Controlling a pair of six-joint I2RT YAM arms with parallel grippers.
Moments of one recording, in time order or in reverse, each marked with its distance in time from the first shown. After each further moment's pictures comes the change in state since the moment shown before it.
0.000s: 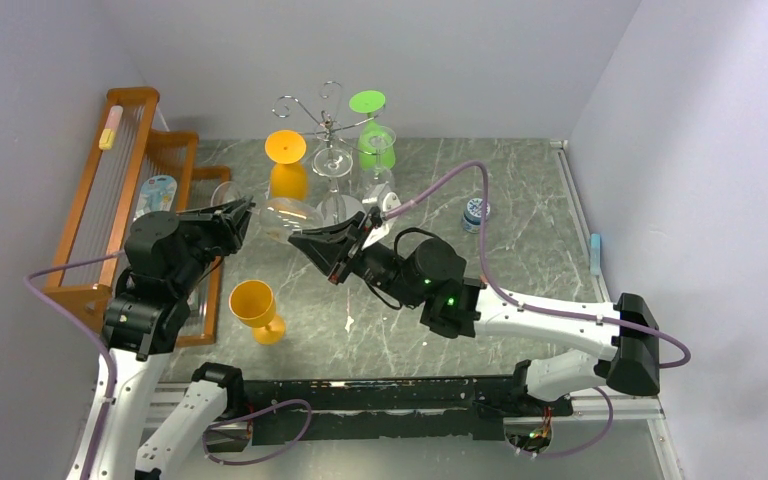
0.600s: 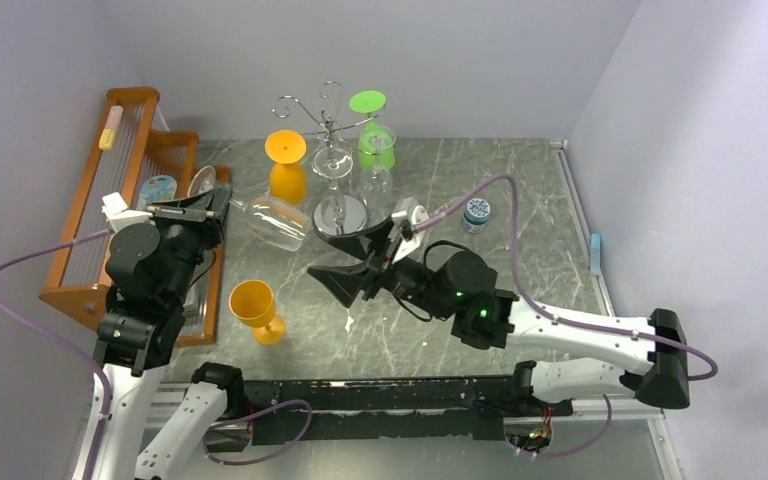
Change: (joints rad) left arm 0.000 -0.055 -0.011 0.144 -0.132 0.311; right arm 0.000 -0.164 -0.143 -0.076 -0.020 0.053
